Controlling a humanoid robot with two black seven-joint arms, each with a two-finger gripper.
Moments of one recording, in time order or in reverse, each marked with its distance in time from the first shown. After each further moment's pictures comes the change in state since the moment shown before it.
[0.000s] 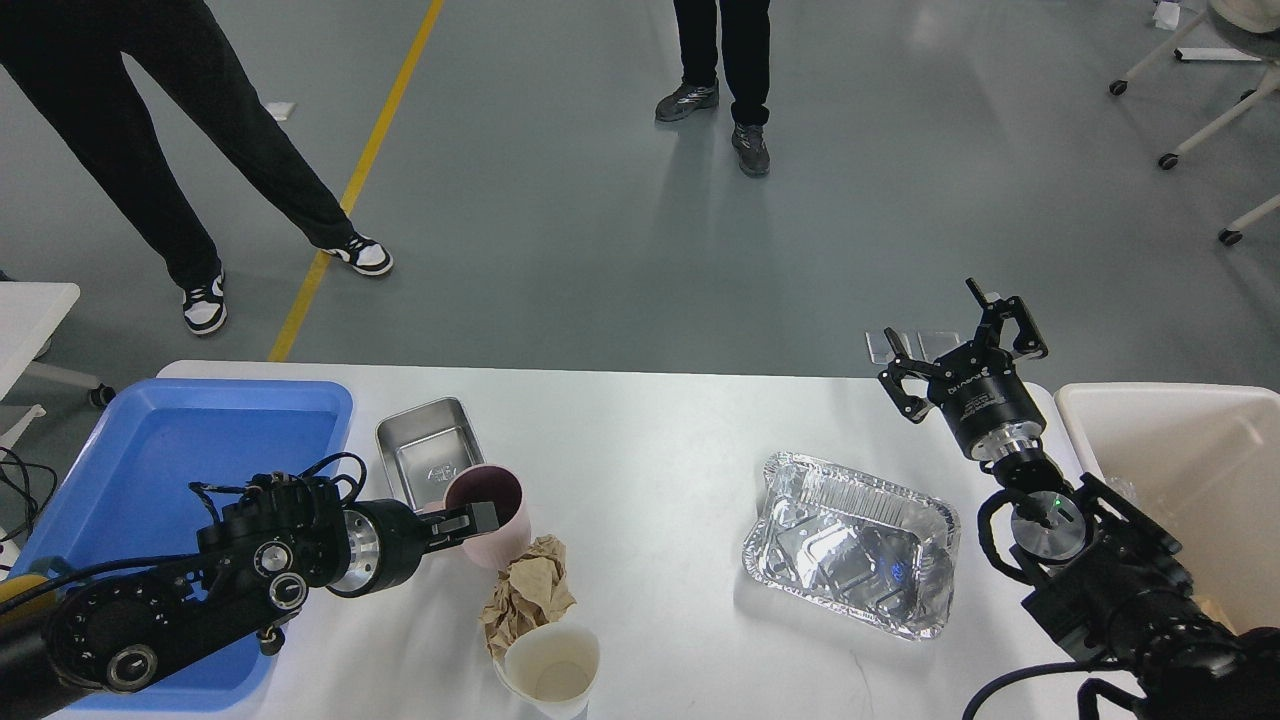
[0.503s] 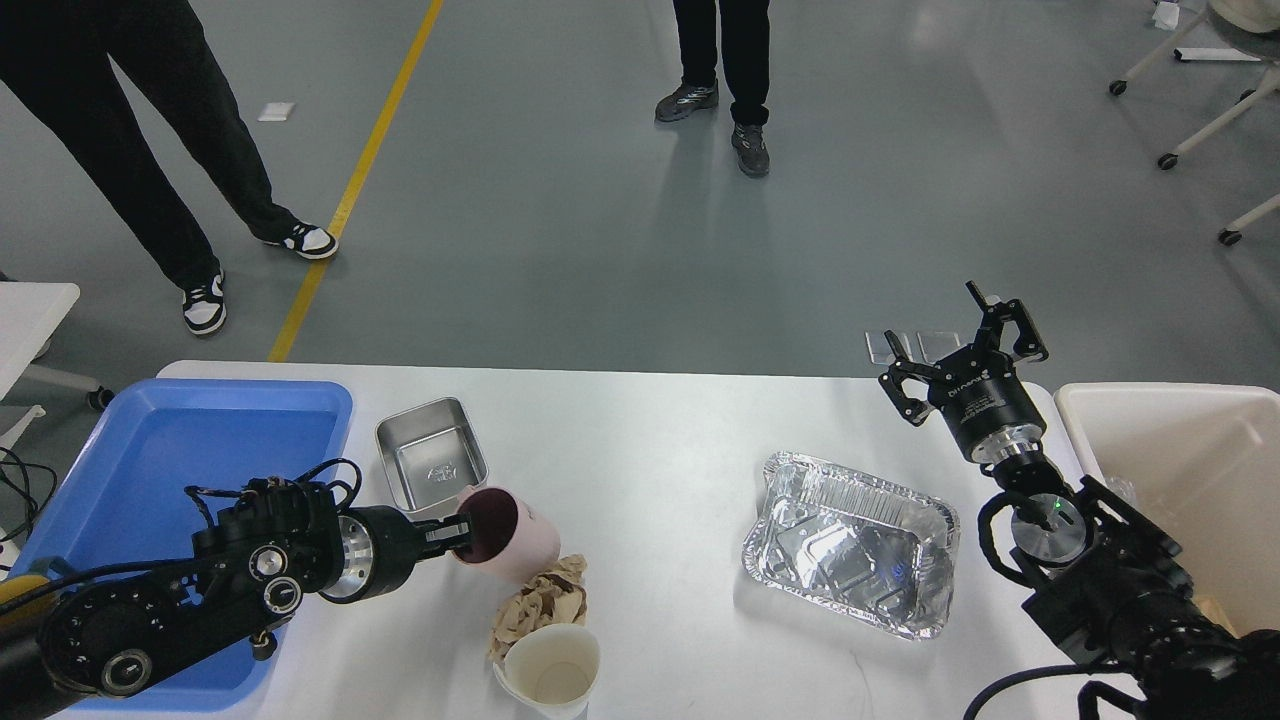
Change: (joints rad) left arm 0.008 0.010 0.000 0.005 0.003 -0.018 0.001; right arm -0.005 0.000 -0.001 0.000 0.000 0.000 0.001
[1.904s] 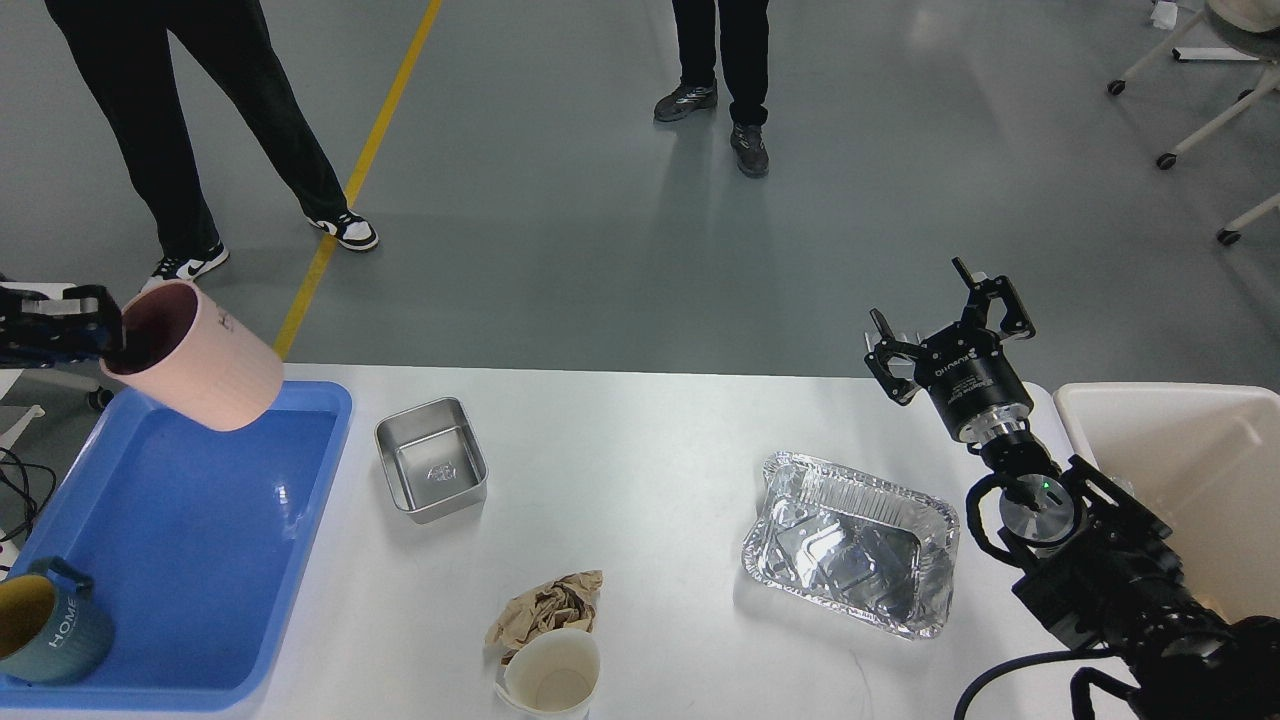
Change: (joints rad) left arm -0.246 0.695 -0.369 -0.073 -0.305 -0.730 0.055; right arm 0.024 0.008 -0.001 0.037 -0.013 -0.009 -0.002
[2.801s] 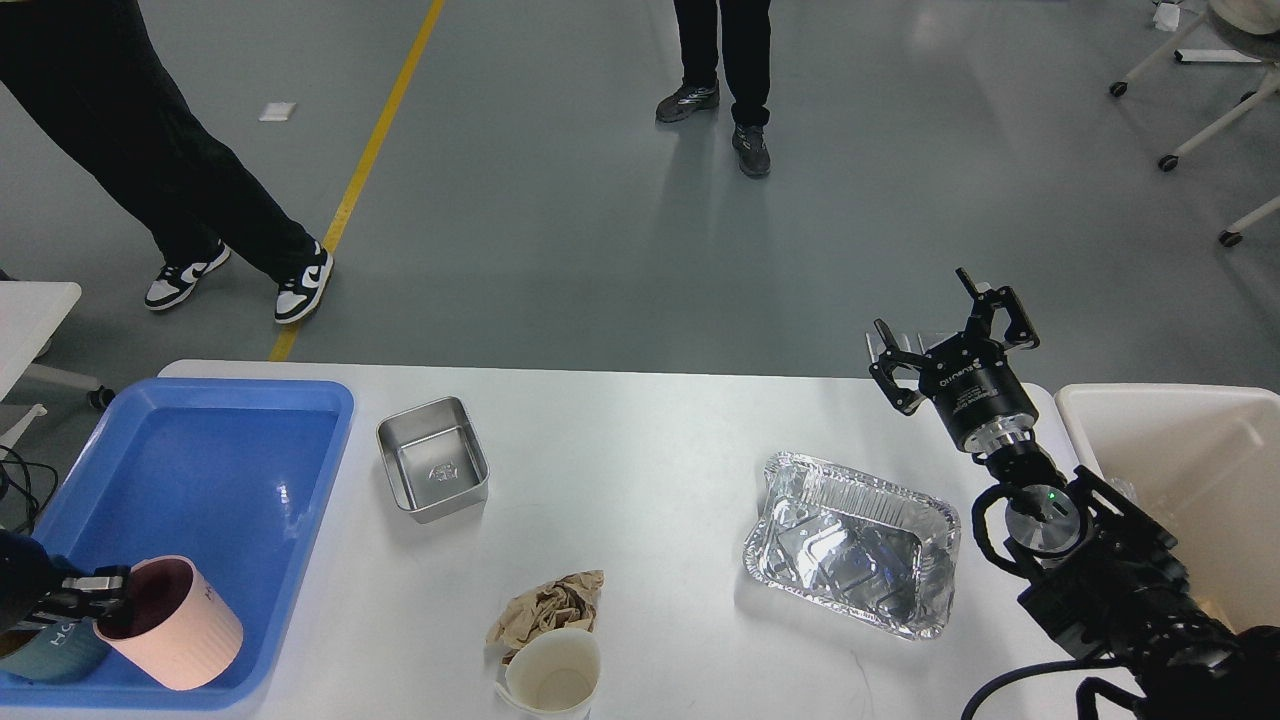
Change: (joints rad) left arm 0.464 -0.161 0.002 0.118 0.477 0.095 -0.273; right arm -0.020 -0.008 0.000 0.000 -0.001 0.011 0.000
